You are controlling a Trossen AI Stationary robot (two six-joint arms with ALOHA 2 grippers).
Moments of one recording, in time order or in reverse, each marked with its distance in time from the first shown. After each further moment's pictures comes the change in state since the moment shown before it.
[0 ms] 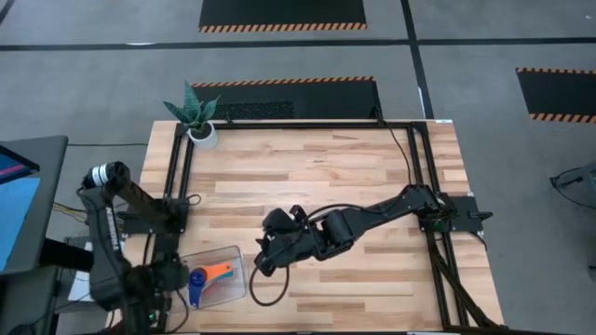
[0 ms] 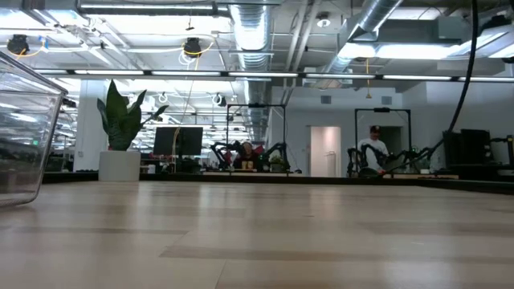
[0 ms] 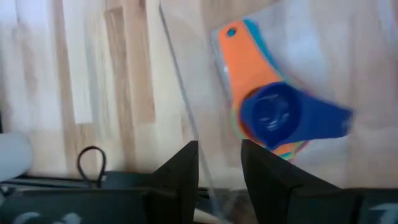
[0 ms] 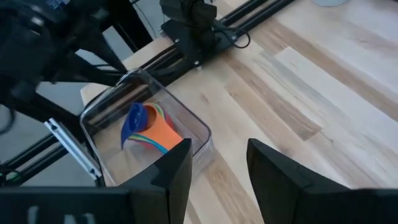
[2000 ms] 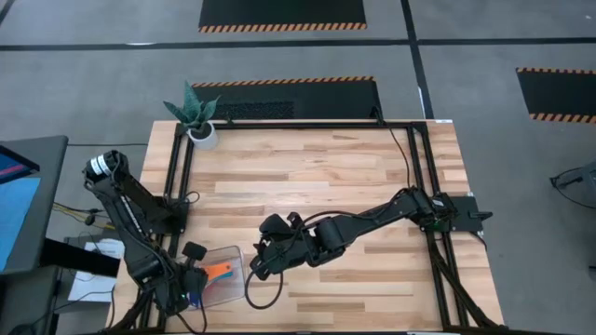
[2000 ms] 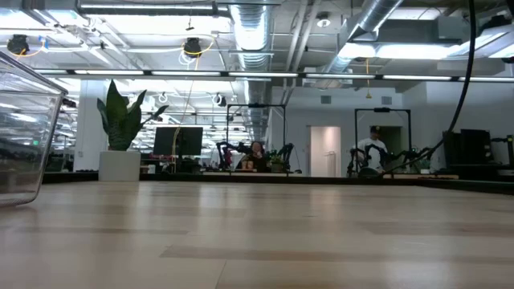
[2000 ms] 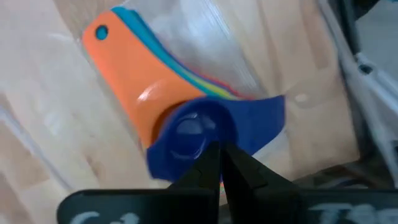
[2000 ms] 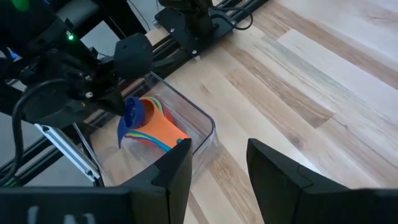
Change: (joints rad) left arm 0.198 -0.115 -0.323 0.543 0.314 0.476; right arm 0.002 0.055 0.000 0.026 0.000 0.068
